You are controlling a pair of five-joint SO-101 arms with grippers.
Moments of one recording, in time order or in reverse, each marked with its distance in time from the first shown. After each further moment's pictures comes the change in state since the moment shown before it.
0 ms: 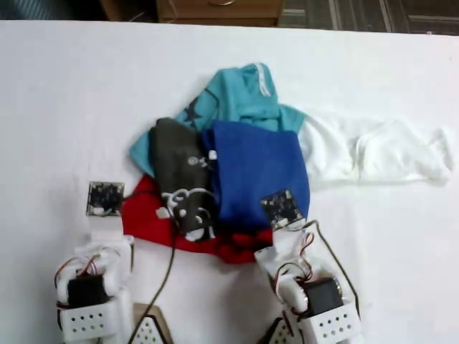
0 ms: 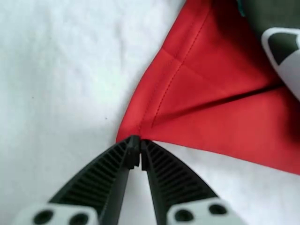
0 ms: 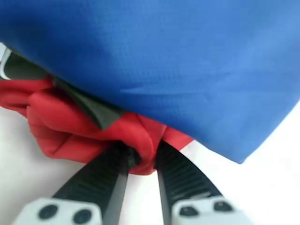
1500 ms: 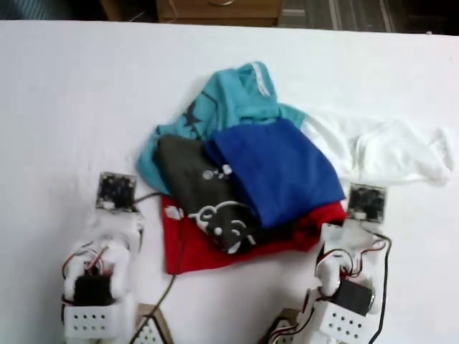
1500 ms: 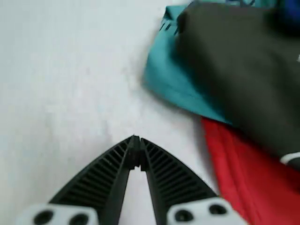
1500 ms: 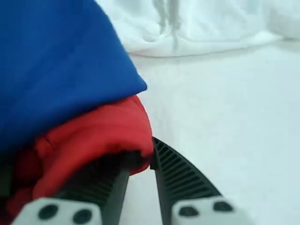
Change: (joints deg) left arm 10.2 0.0 0.0 -19.0 0.1; right arm 40.9 0.1 0.0 -13.1 11.2
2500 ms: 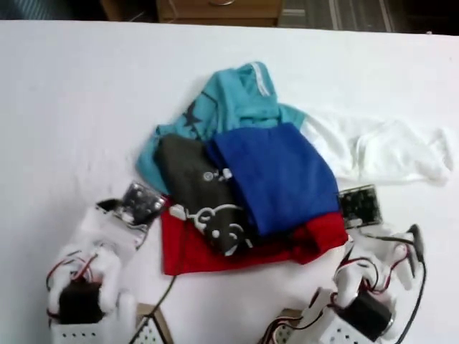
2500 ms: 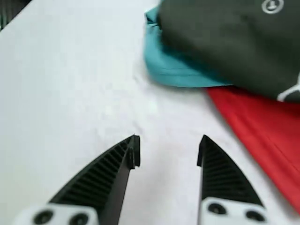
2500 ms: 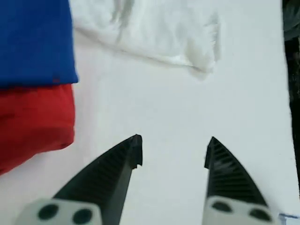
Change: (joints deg) left arm -4.0 0.0 -16.9 18.3 -25.3; right arm 14.8 0.1 -21.5 13.4 29.5
